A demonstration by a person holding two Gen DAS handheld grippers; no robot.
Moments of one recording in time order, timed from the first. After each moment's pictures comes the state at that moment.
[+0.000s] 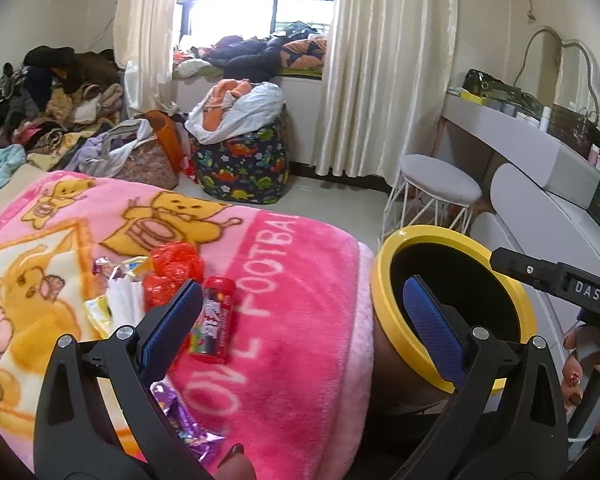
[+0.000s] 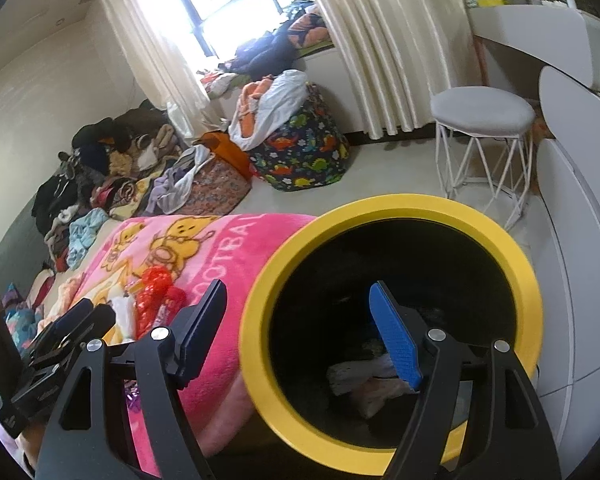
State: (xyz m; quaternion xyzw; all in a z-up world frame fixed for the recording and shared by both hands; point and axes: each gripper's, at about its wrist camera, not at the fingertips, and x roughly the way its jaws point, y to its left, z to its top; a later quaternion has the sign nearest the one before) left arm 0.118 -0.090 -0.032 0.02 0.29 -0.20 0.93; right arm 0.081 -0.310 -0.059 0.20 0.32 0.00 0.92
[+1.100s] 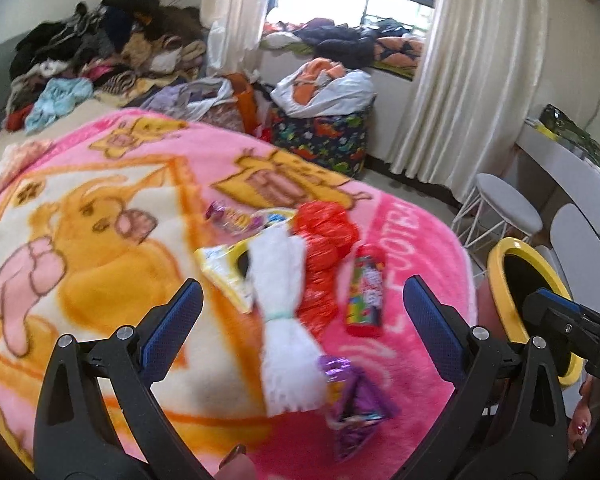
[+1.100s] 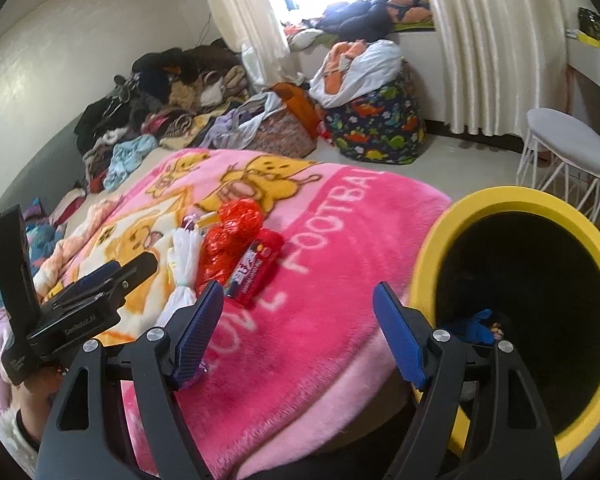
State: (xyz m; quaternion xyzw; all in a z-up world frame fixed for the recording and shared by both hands) left arm 0.143 0.034 -0.070 -0.05 0.34 -0.08 0.94; right arm 0.124 -0.178 -0.074 0.11 0.37 0.12 0.92
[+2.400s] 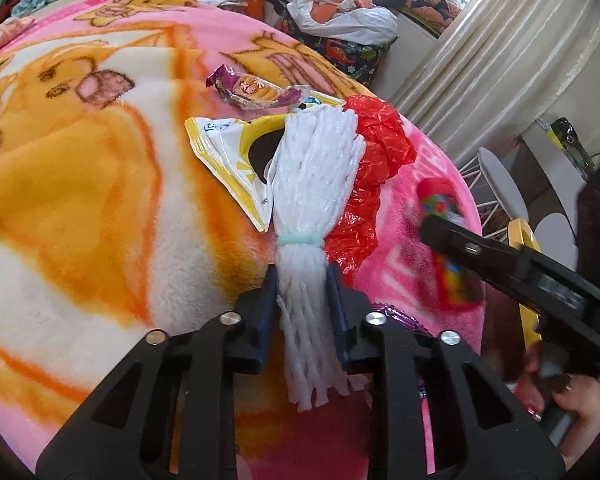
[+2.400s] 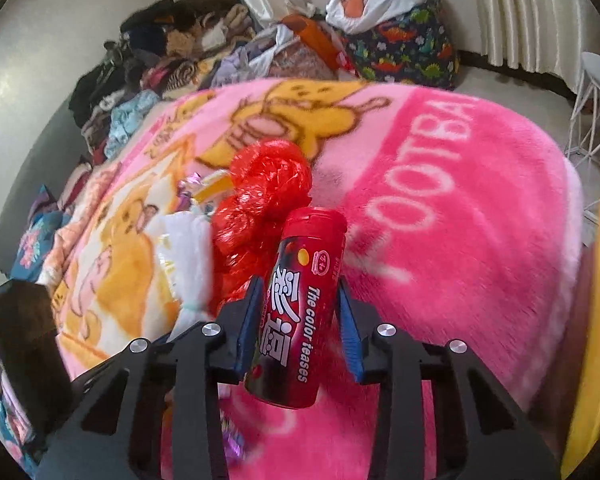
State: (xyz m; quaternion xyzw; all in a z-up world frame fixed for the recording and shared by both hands) left arm 0.170 0.053 -0.139 -0.15 0.47 -0.12 0.86; right arm 0.213 -0.116 -0.132 0.15 0.46 0.16 0.86
